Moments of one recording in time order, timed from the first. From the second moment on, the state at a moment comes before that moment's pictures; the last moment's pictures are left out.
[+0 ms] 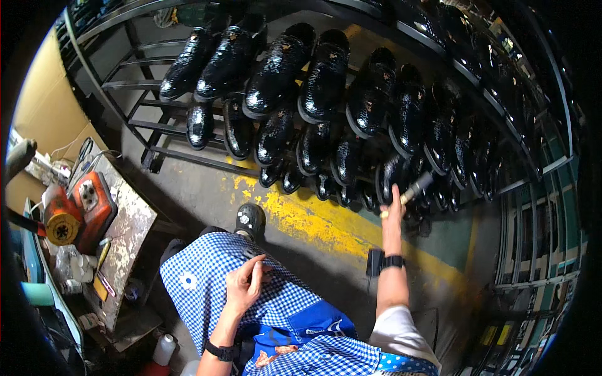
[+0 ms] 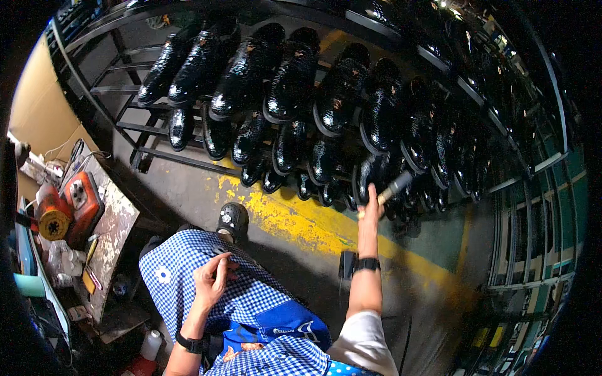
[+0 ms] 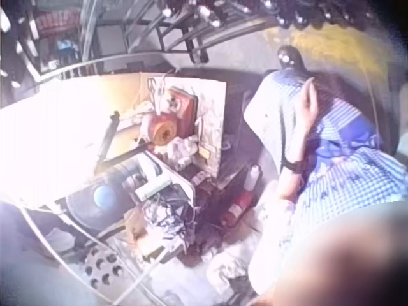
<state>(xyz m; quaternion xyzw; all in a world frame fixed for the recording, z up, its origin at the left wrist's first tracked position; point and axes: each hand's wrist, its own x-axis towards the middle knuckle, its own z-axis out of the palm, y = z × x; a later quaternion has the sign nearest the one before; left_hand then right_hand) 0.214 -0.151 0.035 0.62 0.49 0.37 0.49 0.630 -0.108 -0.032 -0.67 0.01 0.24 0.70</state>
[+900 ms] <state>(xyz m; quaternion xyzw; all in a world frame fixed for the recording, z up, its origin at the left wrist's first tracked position) 0.218 -0.143 0.031 0.56 0.53 0.40 0.50 0.664 -0.206 -0.072 -0.54 0.06 0.31 0.78</state>
